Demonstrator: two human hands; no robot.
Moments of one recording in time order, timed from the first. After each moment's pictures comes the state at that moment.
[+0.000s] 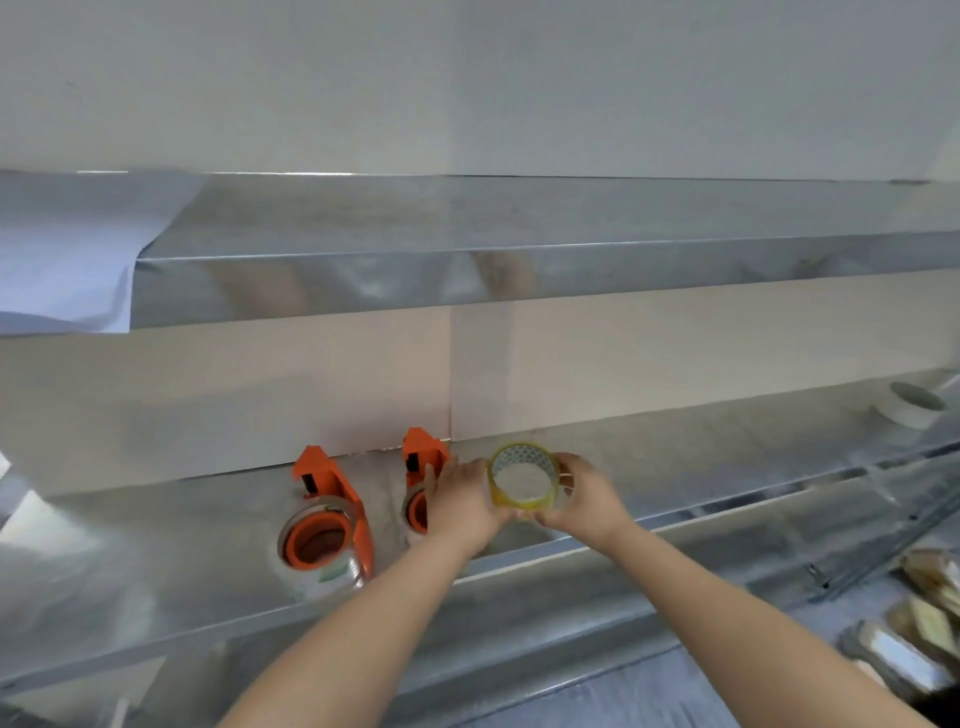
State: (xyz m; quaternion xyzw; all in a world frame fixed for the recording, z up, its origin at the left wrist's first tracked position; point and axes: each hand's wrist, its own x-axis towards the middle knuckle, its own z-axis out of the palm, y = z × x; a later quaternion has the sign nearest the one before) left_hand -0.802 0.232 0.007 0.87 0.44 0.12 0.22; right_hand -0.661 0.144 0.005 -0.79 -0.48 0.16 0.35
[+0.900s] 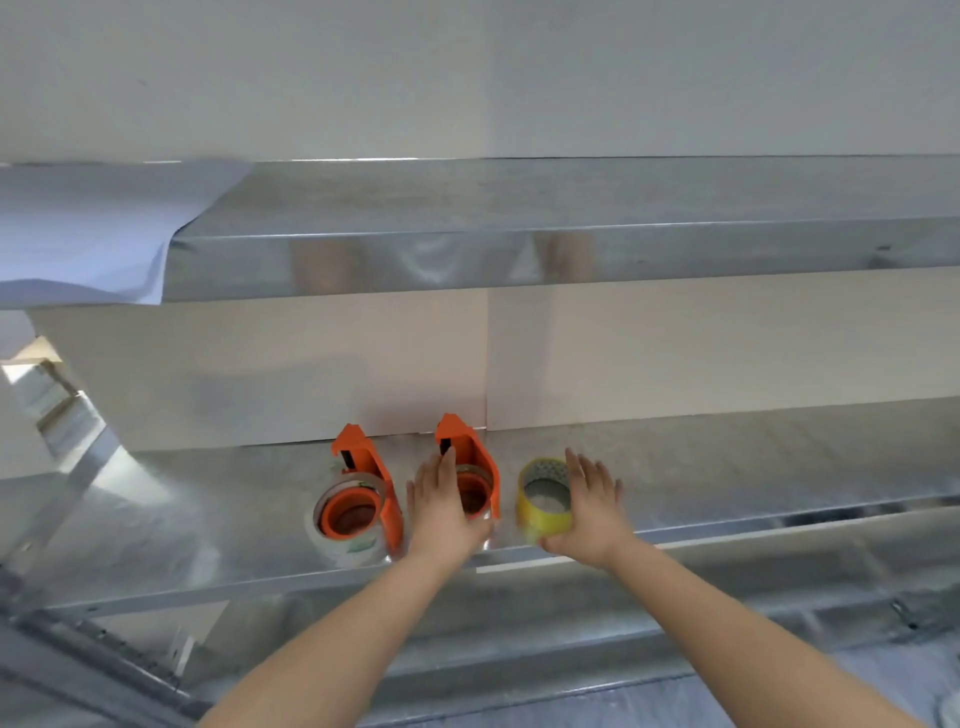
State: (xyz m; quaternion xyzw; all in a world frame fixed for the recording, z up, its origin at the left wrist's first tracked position) left_hand -0.848 0.237 -0.032 0.80 0.52 0.18 0.23; right_hand -0.667 0.156 -0.036 -0.82 -0.53 0.14 0.13
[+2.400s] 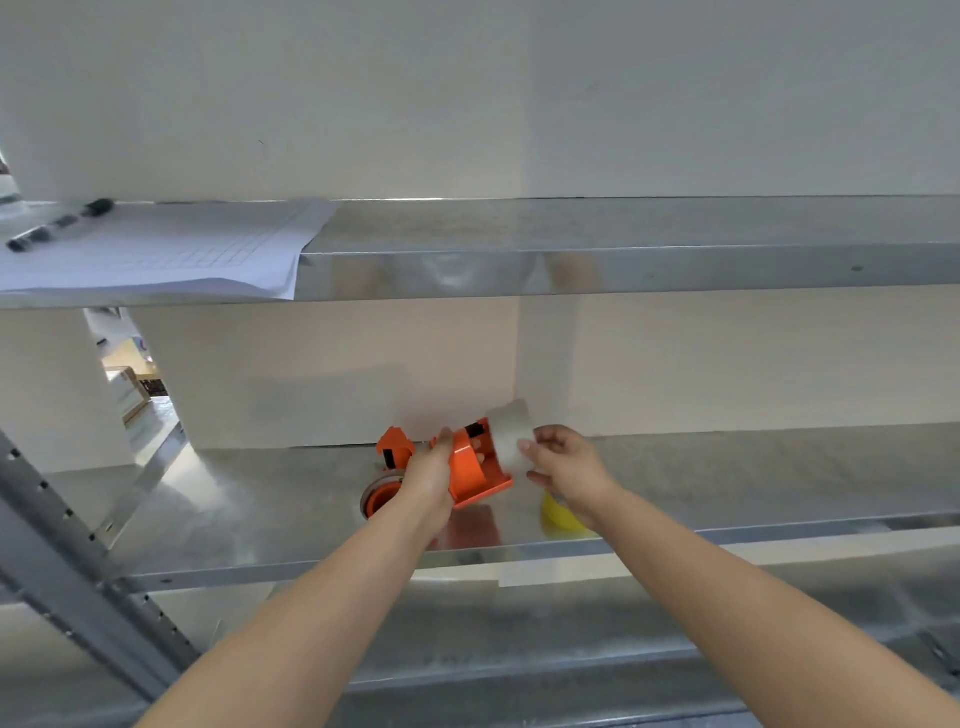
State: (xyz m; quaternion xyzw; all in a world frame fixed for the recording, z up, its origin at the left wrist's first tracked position) left_hand -0.882 0.243 0.047 0.36 0.46 0.41 0.70; right_hand -0.740 0.171 0.055 -0.60 -0.33 0.44 0.58
